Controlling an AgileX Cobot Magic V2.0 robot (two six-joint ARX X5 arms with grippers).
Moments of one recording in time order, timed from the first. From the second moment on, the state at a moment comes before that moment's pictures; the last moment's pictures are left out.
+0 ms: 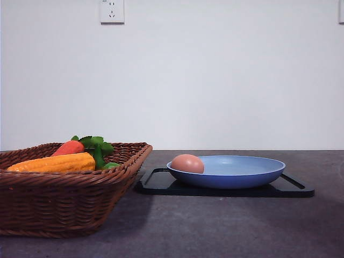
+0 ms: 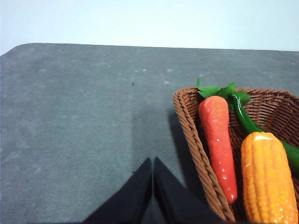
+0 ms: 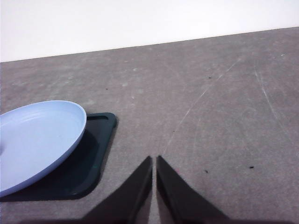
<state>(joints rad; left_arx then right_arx) -0.07 0.00 0.03 -0.18 0.02 -0.04 -0.02 0.01 0.02 -0.16 -0.08 0.16</state>
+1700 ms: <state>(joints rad) -0.07 0.00 0.03 -0.18 0.02 -0.04 -0.02 0.01 0.02 -0.16 -0.08 0.16</state>
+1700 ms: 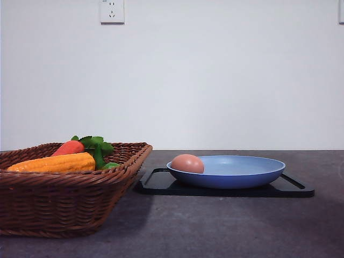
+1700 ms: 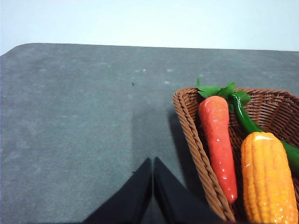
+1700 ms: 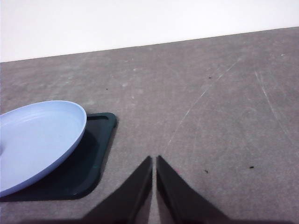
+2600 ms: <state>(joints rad) -0.07 0.00 0.03 -0.18 0.02 -0.04 -0.02 0.01 0.02 -0.16 -0.08 0.16</state>
